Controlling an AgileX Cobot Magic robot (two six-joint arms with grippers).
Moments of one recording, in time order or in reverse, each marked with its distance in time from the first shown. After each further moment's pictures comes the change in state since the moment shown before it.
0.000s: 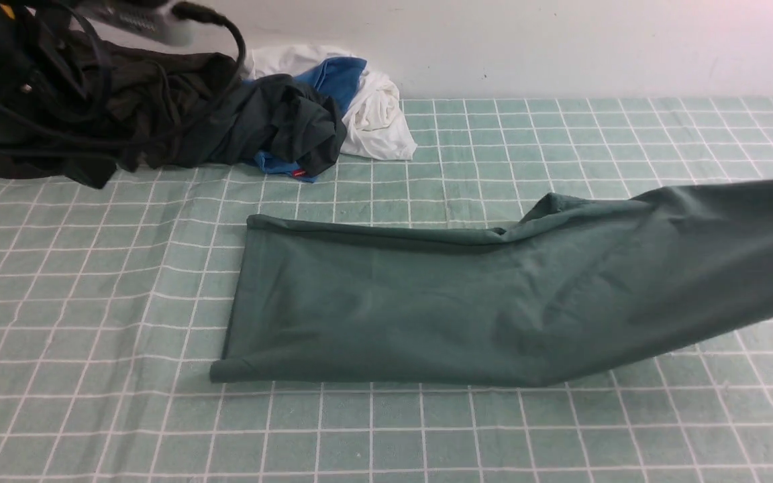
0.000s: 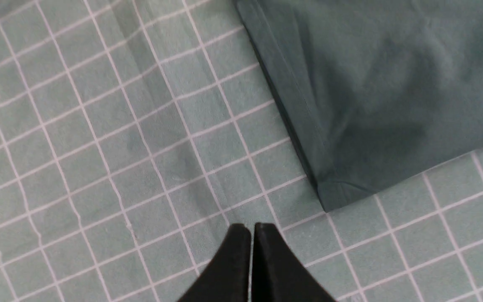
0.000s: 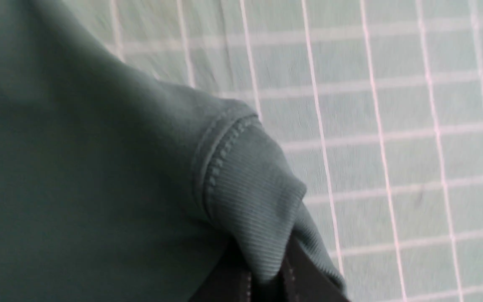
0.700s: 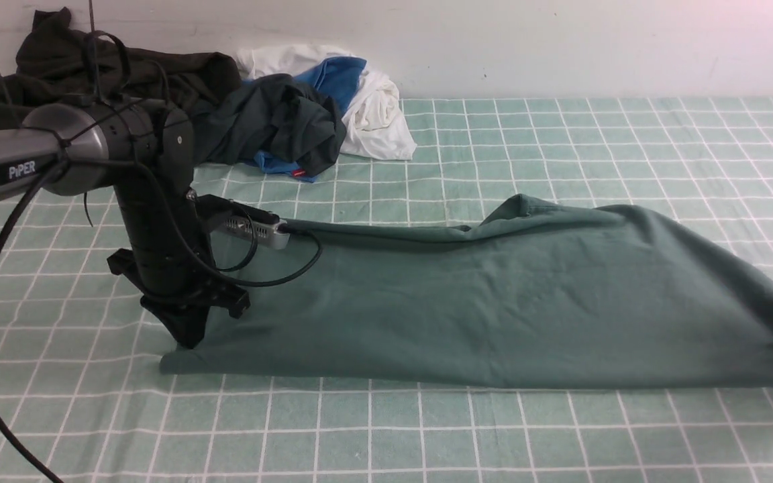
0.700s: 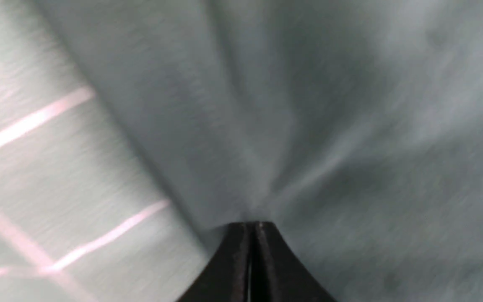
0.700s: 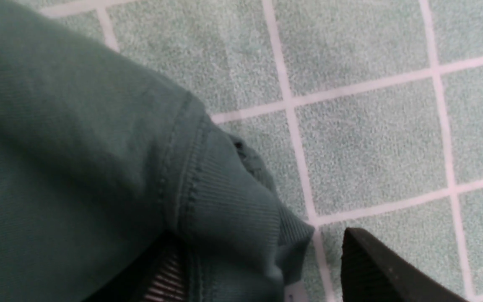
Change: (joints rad) right arm -0.103 0.361 0.230 -0.033 -0.225 0.110; left arm -0.007 0.660 -0.008 0.016 -0.080 0.000
